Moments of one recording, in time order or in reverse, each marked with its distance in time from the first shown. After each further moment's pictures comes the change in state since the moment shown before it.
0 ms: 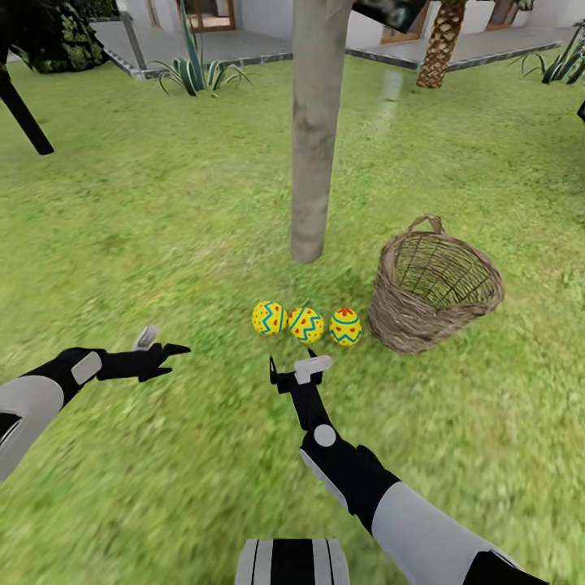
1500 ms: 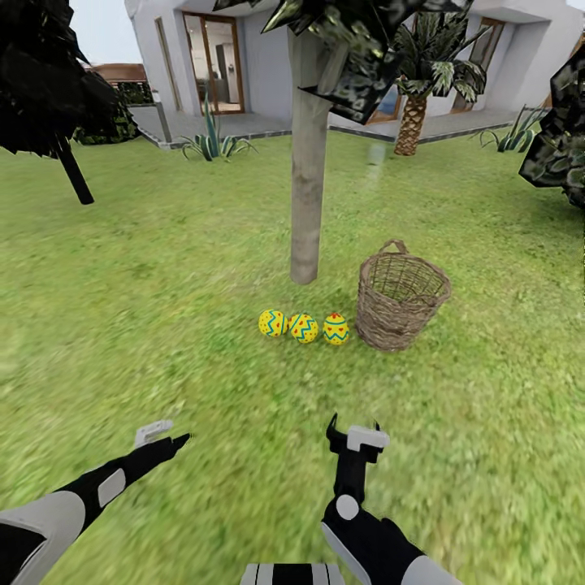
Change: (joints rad) left arm 0.437 -0.120 0.003 0.000 0.018 -0.745 0.311; right arm 0.208 -0.058 0.000 0.088 -0.072 -0.079 -0.504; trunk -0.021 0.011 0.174
